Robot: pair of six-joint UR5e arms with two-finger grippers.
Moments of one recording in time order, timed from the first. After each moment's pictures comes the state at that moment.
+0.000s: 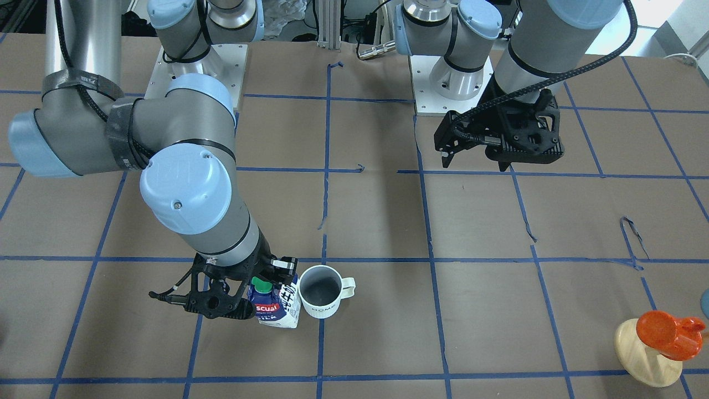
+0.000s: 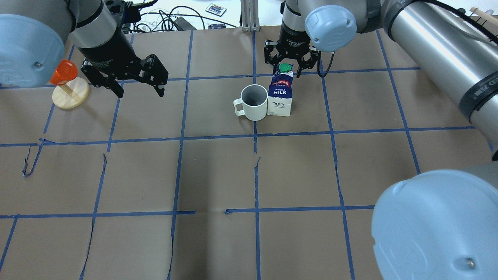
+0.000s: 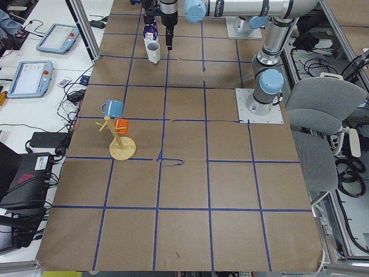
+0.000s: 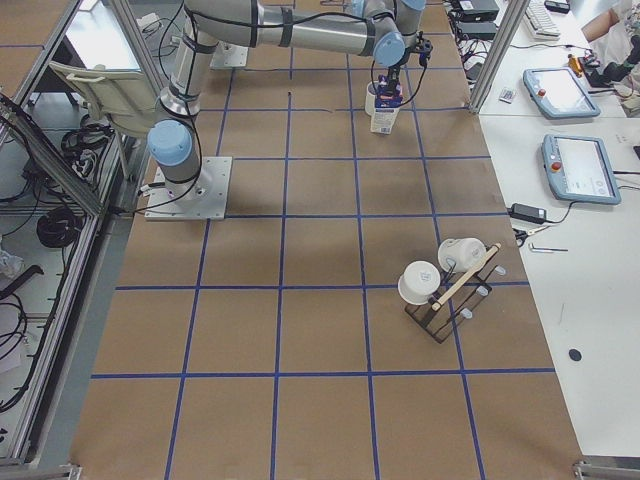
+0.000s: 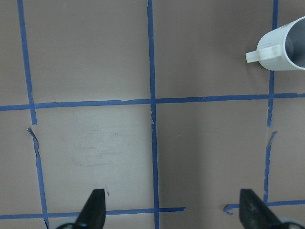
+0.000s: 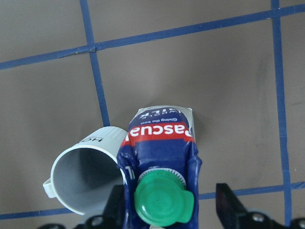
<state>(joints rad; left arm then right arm) -1.57 -1.62 -1.56 -1.54 1.54 0.03 1.74 -1.05 1.27 -1.80 -1.48 0.32</state>
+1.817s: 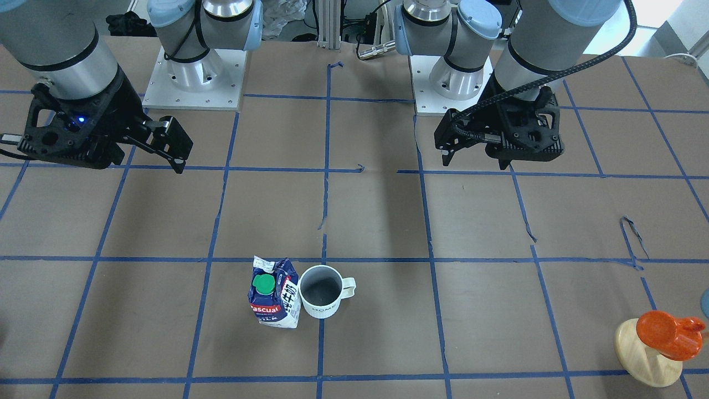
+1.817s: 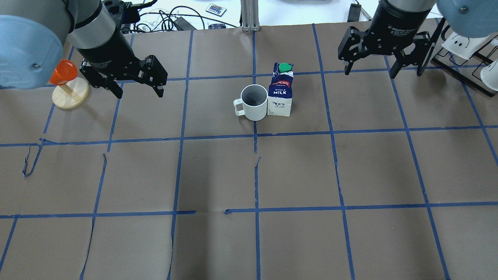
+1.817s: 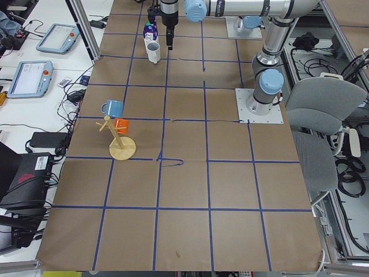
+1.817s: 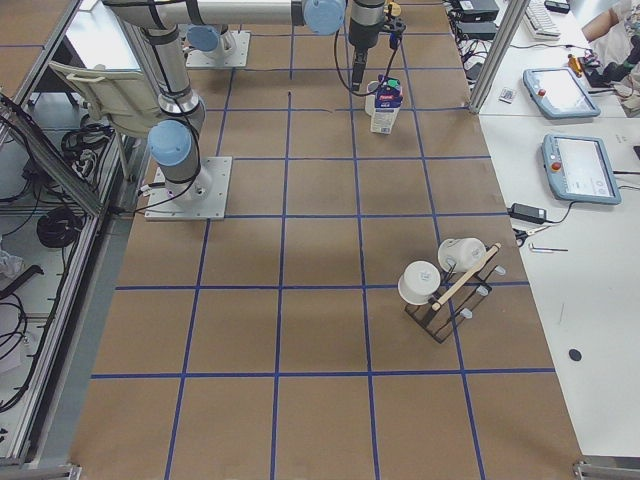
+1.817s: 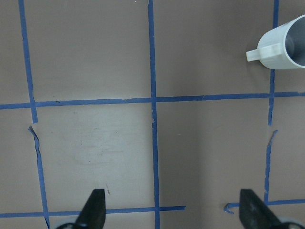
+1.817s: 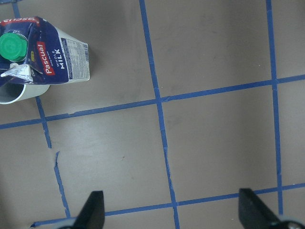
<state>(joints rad) -1.57 -1.62 -1.56 -1.54 1.54 0.03 1.55 -1.48 1.46 -1.52 -1.55 0.13</state>
